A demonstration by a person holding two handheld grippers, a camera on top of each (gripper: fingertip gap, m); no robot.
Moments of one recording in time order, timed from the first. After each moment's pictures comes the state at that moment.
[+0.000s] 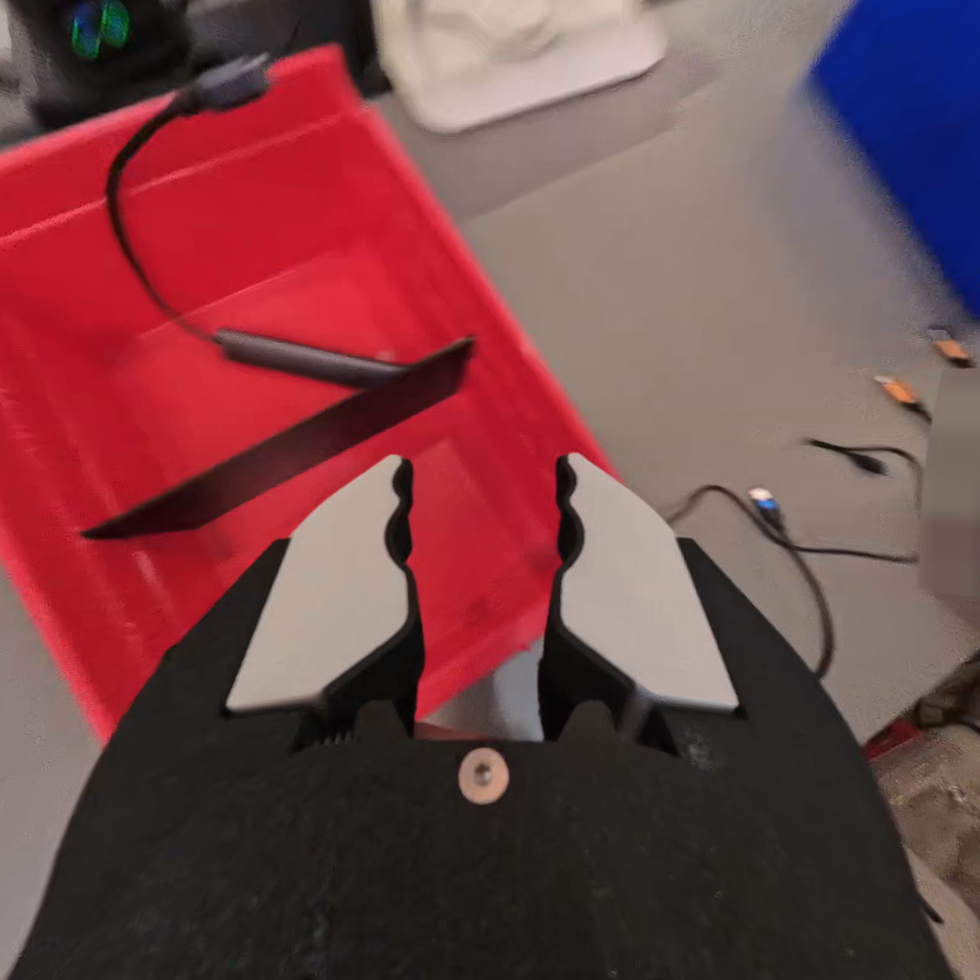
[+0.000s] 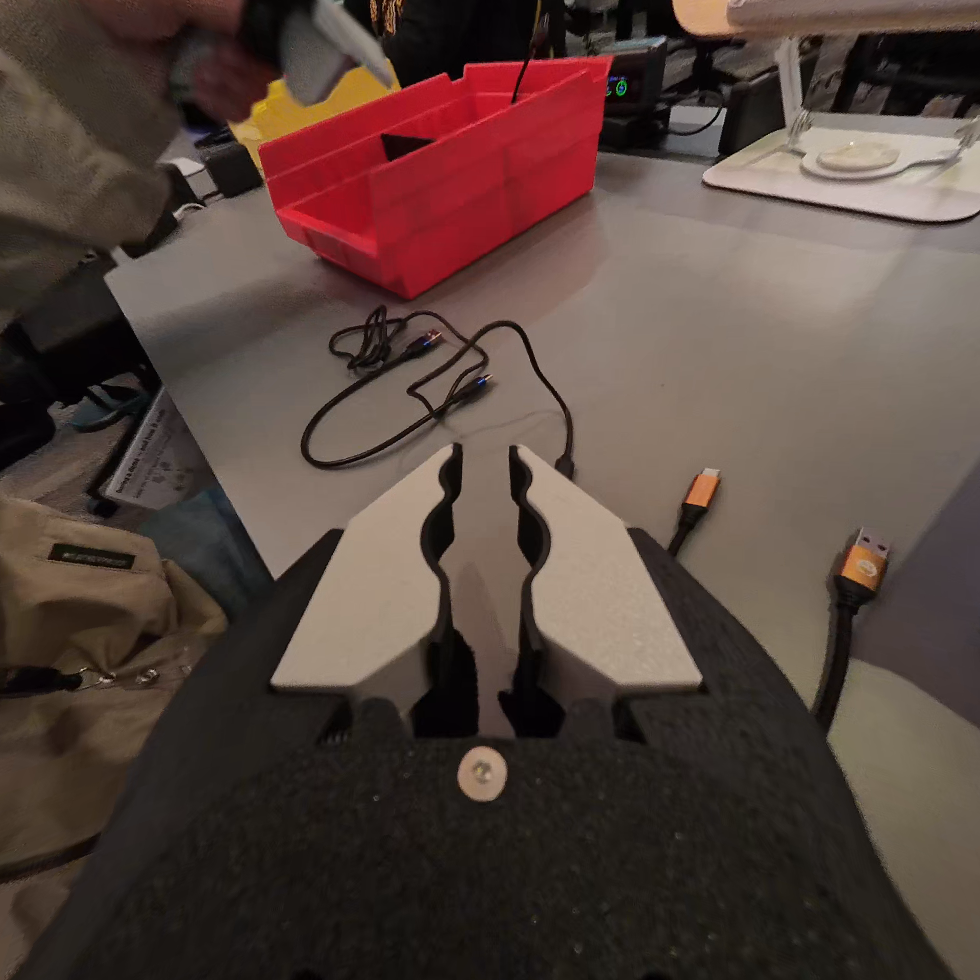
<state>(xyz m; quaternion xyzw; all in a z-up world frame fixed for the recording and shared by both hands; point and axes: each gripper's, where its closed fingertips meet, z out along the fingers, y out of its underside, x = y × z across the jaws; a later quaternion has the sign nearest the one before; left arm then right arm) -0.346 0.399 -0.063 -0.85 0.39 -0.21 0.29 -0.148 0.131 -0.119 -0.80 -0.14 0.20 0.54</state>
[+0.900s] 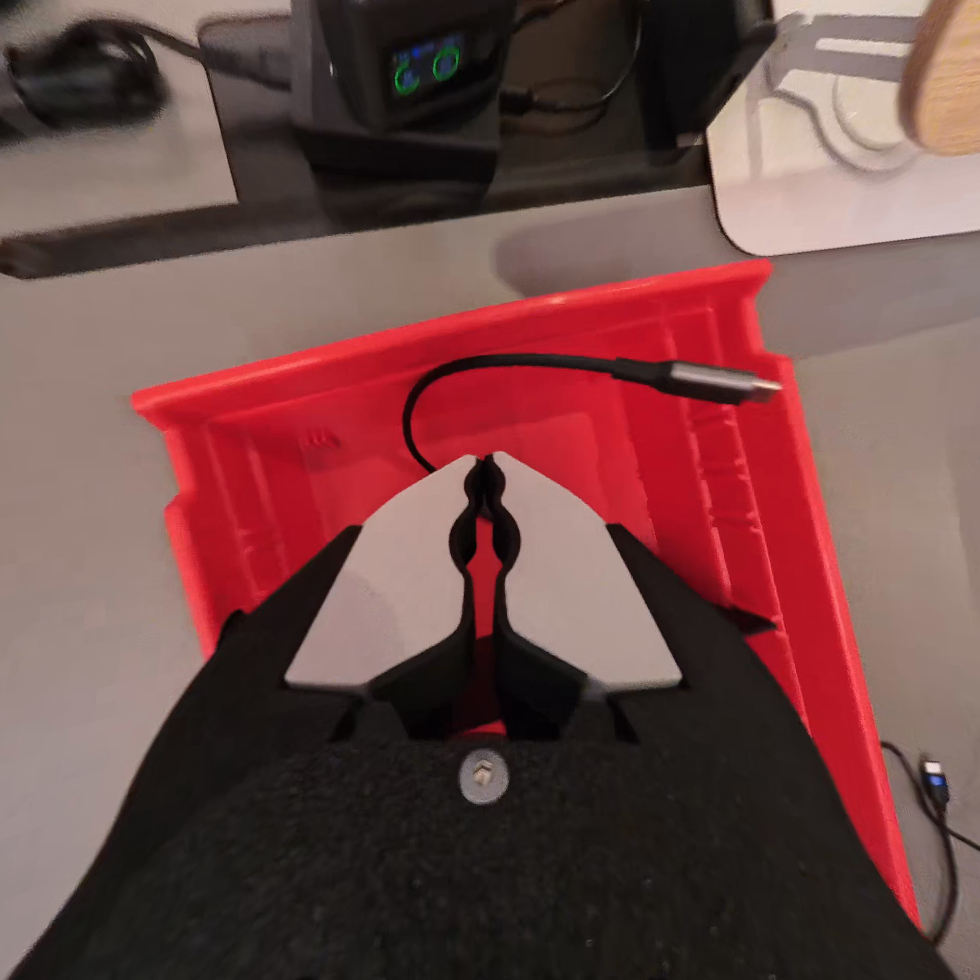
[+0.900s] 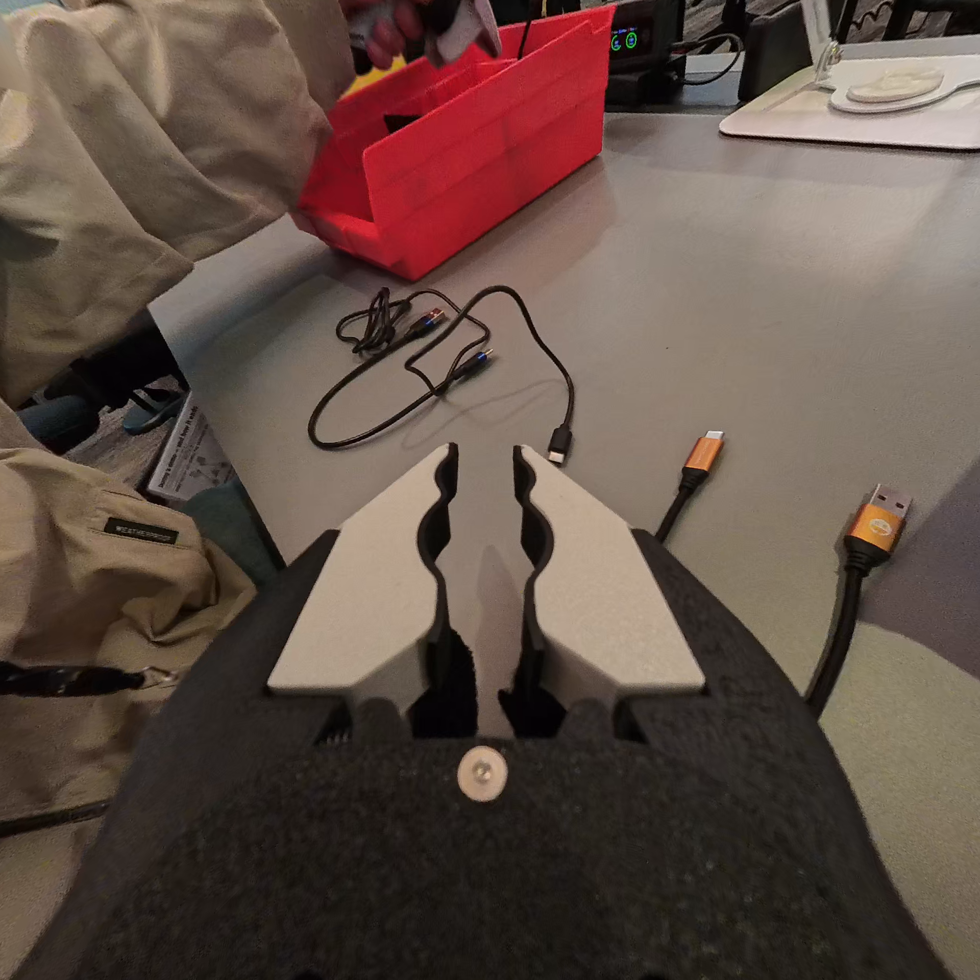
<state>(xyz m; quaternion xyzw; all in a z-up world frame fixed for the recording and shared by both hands) -0.346 0.573 -0.102 -0.92 0.28 -0.14 0.25 -0.139 0.124 -0.129 -0.81 -0.12 0.23 0.52</state>
